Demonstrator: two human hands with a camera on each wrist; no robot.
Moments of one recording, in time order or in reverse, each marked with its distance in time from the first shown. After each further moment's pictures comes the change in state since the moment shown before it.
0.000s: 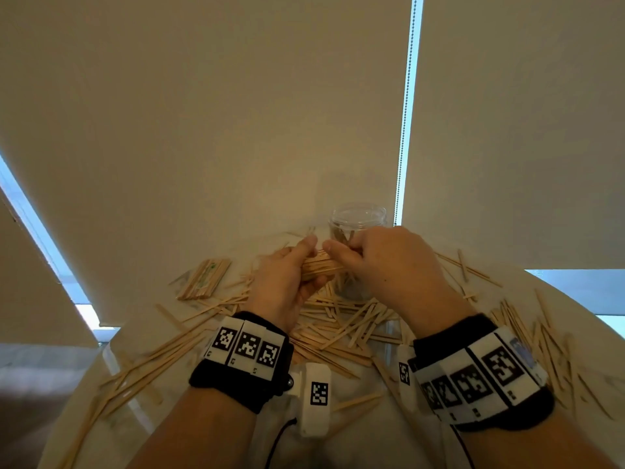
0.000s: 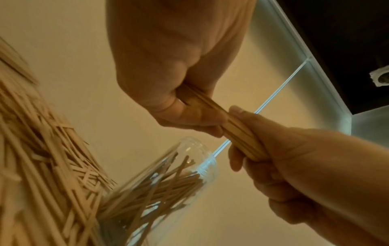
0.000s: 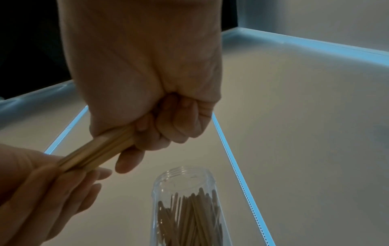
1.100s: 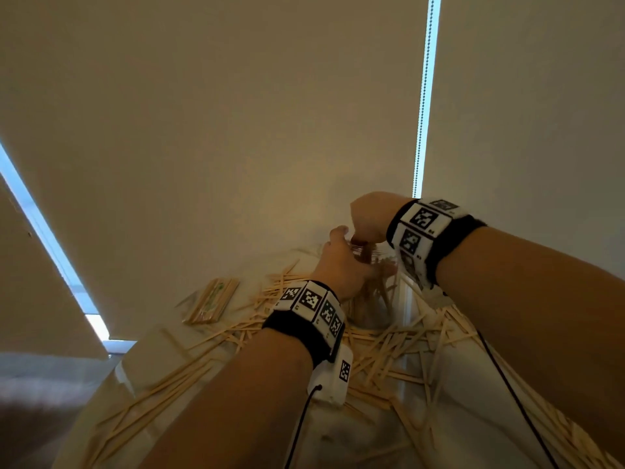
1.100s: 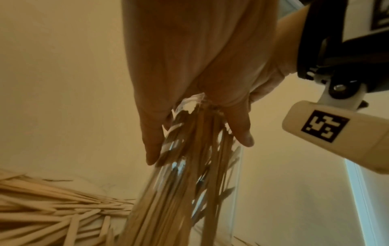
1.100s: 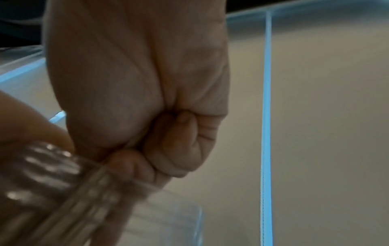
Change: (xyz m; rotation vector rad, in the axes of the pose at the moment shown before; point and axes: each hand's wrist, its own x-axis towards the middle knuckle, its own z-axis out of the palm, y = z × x) left_hand 0.095 -0.011 0.049 0.767 -0.212 0.252; right_hand 0.146 0.010 0.005 -0.542 -0.414 -0.133
